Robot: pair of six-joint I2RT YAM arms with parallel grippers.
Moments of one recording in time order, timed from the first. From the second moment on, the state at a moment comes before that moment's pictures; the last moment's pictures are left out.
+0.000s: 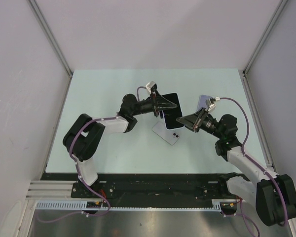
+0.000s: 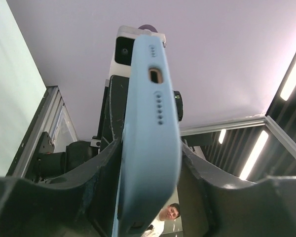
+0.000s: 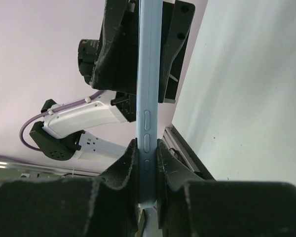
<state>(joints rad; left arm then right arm) -0.60 1.82 0.98 1.09 0.83 -1.74 0.28 1.02 0.42 0.66 -0.72 1.29</state>
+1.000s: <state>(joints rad) -0.60 1.83 0.94 1.11 0.83 -1.77 0.26 0.93 0.42 0.46 -0.66 1.25</state>
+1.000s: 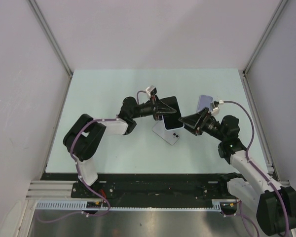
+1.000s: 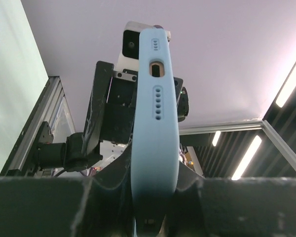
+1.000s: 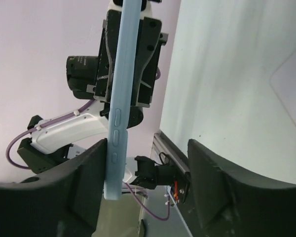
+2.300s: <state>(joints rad) -0.46 1.55 0.98 0.72 0.89 -1.54 0.41 0.96 0.50 0.68 -0.57 1.41</state>
